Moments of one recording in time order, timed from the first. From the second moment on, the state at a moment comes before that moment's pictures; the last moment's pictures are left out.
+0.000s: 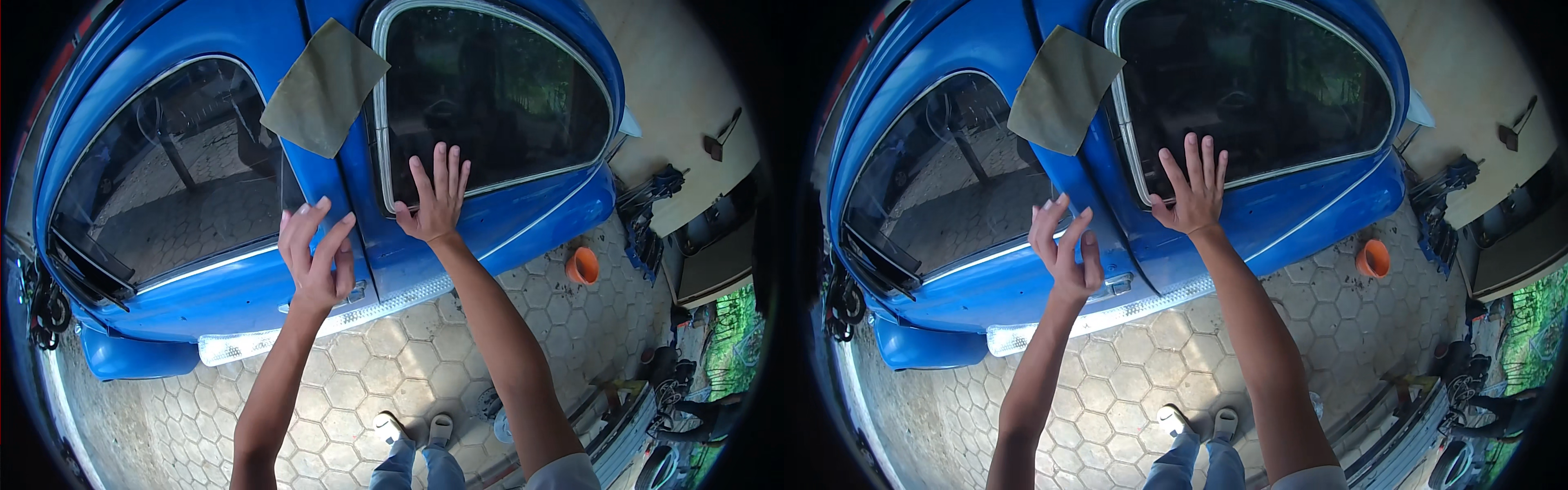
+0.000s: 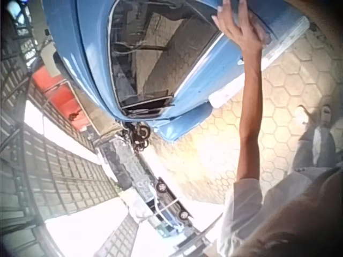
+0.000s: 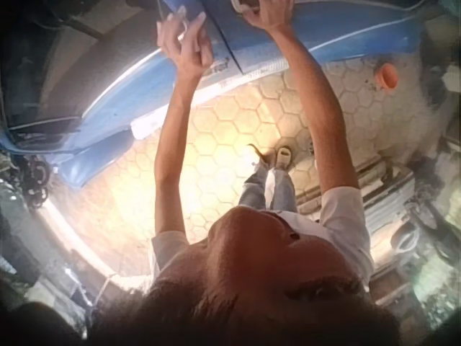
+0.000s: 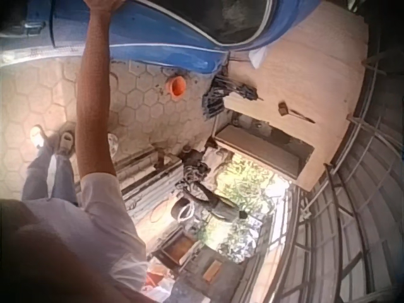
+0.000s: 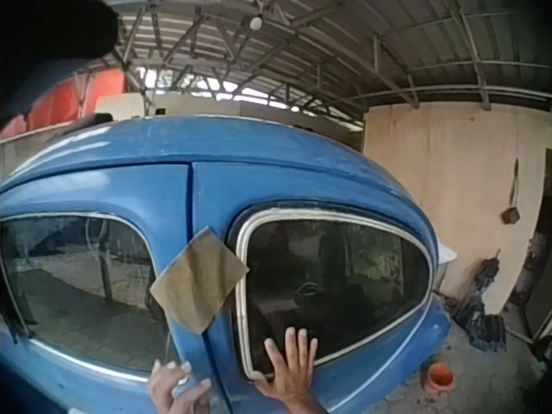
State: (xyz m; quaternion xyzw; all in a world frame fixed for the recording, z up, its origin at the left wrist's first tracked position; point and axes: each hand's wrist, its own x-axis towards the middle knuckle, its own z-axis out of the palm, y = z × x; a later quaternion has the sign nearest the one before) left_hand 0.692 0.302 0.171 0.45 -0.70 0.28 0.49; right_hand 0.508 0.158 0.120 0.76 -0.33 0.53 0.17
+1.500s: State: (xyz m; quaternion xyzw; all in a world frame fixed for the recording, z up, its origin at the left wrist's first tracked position) left_hand 0.637 0.284 0.087 0.69 -0.61 0.25 0.29; right_hand 0.507 0.158 0.107 0.76 -0.32 0.54 0.17
